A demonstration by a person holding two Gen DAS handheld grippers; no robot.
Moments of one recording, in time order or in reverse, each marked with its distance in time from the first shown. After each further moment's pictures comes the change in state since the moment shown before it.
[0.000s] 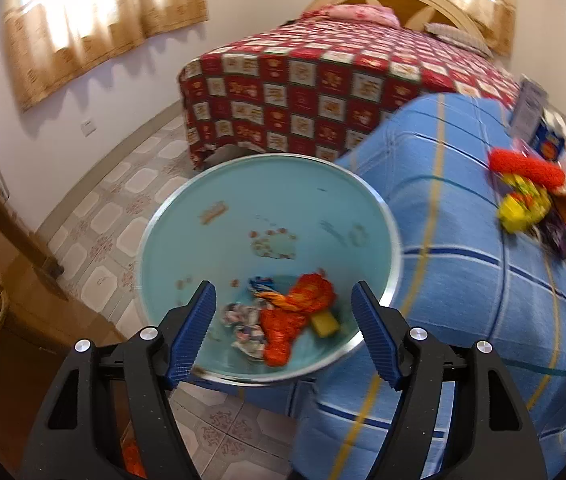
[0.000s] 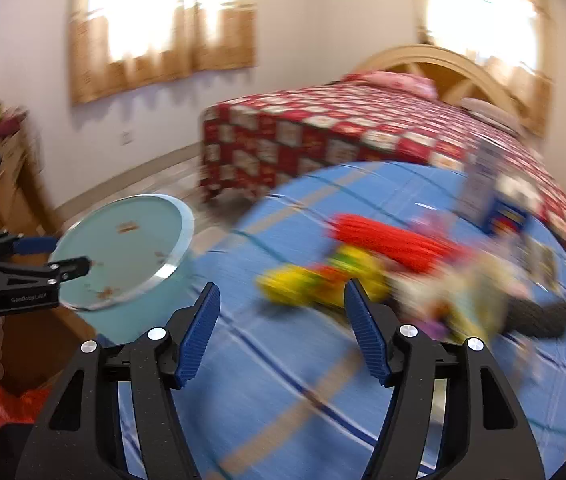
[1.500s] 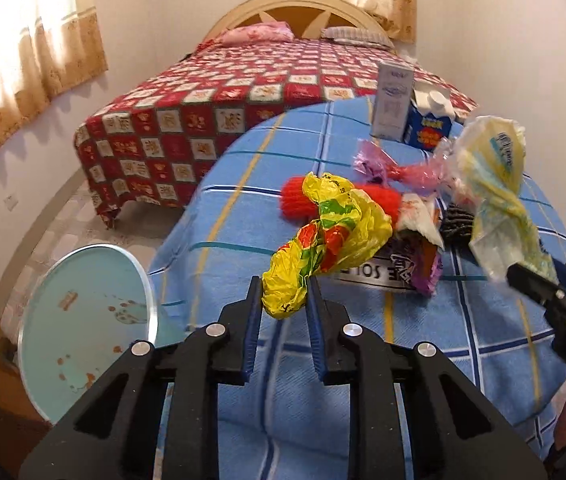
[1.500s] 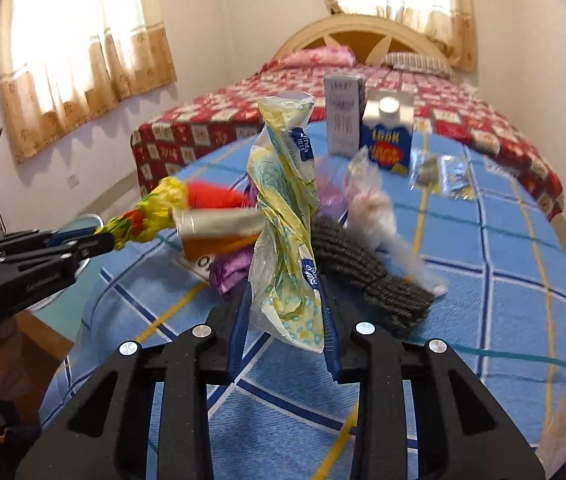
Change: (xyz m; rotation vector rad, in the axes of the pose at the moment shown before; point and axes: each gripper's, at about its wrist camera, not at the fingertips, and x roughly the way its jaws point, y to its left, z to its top) left arm -0.023 -0.151 0.034 0.197 -0.102 -0.218; right arm -0.045 -0.101 -0.045 0.232 0.013 -0.093
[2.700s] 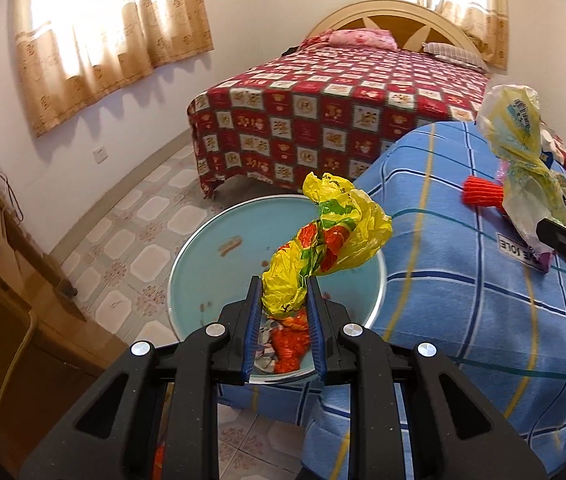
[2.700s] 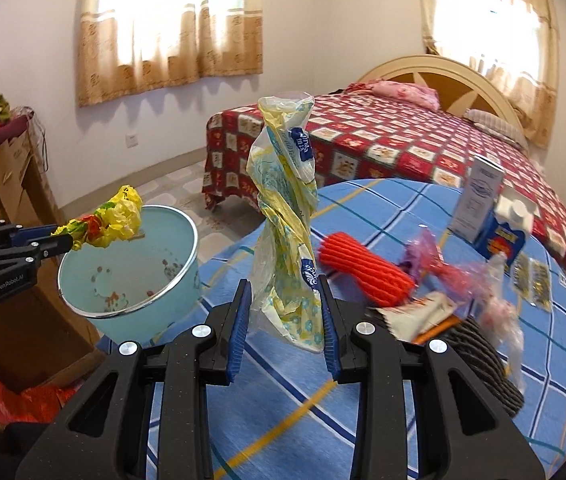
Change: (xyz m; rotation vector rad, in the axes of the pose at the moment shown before) left arm -0.062 0.144 -0.051 -0.179 0.009 0.274; right arm 0.031 0.136 0.038 -0.302 -0.017 0.141
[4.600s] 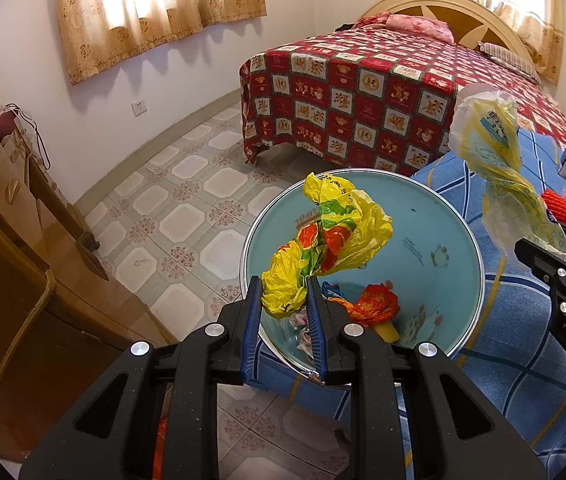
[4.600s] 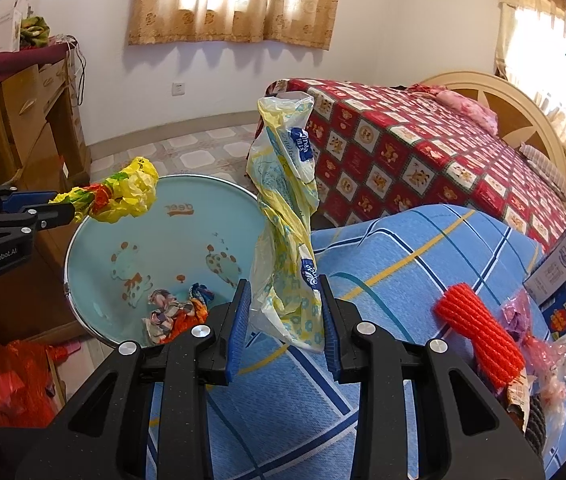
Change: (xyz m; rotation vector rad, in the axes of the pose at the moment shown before) left arm 0.038 0.067 -0.009 -0.134 0.103 0.097; right arm 0.080 0.095 0.026 -0.219 0.097 0.076
